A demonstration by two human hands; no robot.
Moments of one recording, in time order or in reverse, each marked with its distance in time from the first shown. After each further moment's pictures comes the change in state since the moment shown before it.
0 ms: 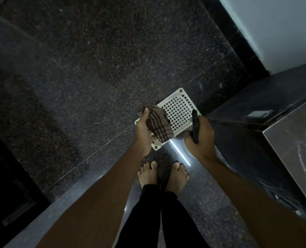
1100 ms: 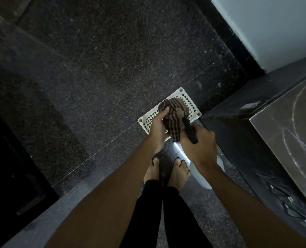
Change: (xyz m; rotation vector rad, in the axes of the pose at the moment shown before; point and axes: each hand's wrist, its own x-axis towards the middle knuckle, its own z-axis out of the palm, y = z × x) left_hand -0.039 -0.015 0.031 0.140 -0.205 0.013; right_hand -0.049 -0.051 -0.031 -0.065 0.005 0.082
